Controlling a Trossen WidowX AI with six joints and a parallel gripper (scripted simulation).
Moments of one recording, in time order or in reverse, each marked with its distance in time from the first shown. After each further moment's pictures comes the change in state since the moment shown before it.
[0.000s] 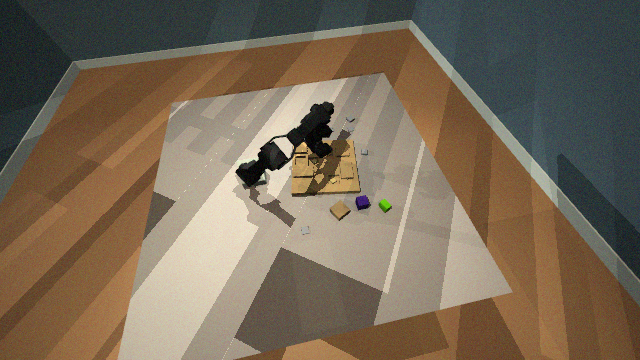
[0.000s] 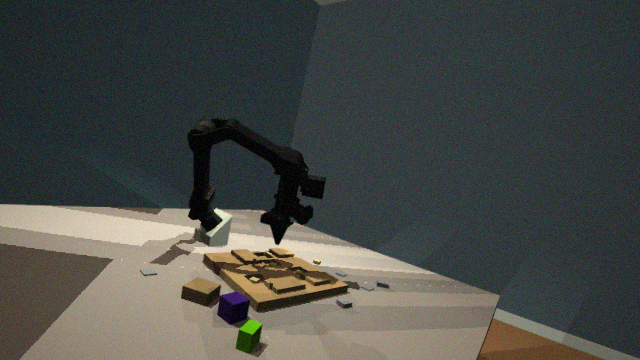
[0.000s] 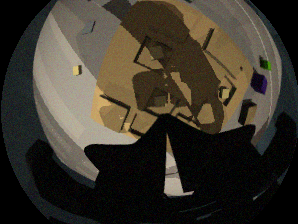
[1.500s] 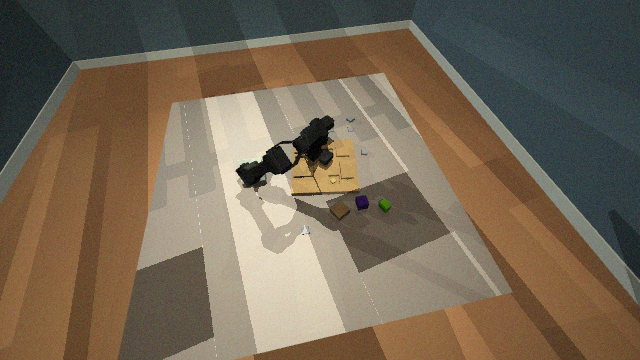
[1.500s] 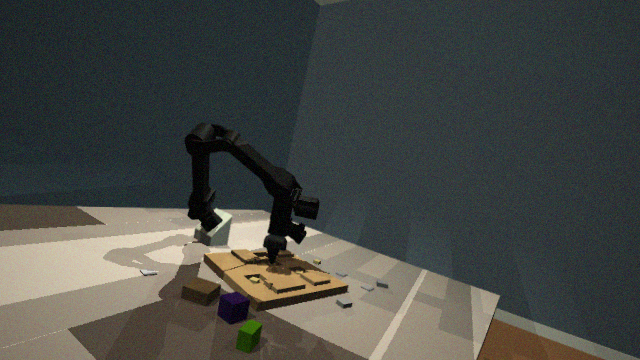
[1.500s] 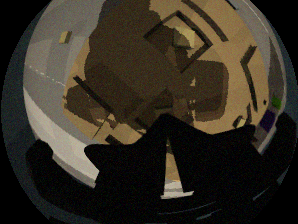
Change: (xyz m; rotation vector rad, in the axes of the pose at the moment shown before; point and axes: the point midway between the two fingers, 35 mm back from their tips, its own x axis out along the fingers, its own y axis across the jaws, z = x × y) arm 0.061 0.000 -0.006 -0.305 -0.001 -0.003
